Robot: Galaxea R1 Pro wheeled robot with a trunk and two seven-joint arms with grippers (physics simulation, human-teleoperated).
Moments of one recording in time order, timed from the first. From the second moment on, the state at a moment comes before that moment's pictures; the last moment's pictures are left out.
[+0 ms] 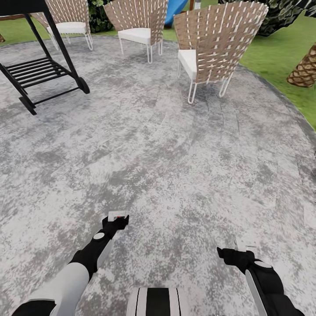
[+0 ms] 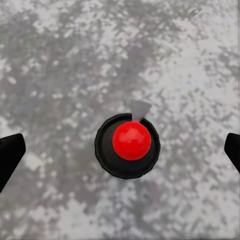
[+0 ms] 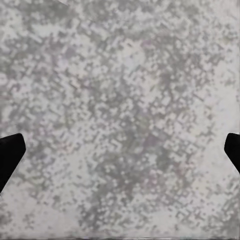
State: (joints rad) left arm -0.74 -0.05 0.00 -0.45 0.01 -0.10 0.01; right arm -0.18 -0.05 -0.12 -1.48 -0.02 0.72 0.01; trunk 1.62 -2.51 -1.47
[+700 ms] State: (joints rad) left arm -0.72 -0.05 0.00 -0.45 0.01 -0.10 0.01; right arm -0.18 -0.05 -0.12 -1.48 -0.02 0.72 0.01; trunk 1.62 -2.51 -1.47
